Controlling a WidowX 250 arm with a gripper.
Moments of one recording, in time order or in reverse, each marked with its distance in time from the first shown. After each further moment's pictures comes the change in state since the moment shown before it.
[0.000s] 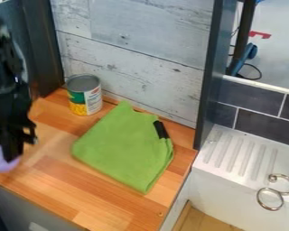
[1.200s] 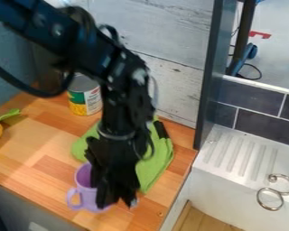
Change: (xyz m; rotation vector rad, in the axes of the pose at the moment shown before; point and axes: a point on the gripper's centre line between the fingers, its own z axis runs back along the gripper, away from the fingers) arm -0.020 -0.169 -0.008 0.077 0.046 -0.517
